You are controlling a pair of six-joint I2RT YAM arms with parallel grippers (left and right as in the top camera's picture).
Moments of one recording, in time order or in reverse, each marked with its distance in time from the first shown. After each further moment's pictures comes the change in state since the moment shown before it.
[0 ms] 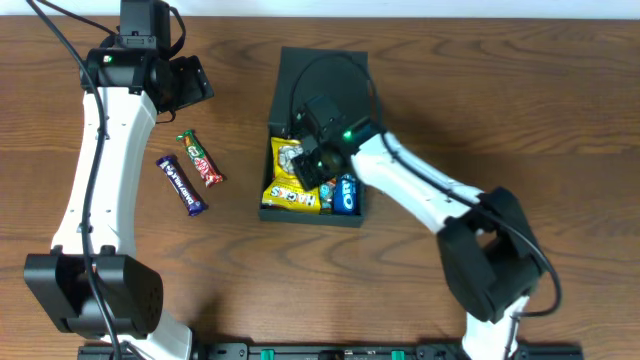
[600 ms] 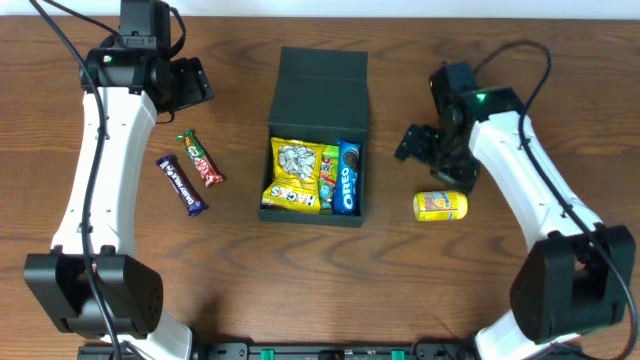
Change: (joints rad) left arm 0.000 0.000 0.000 -0.001 0.000 0.035; right arm -0.425 -0.203 -0.106 -0.457 0.154 0.673
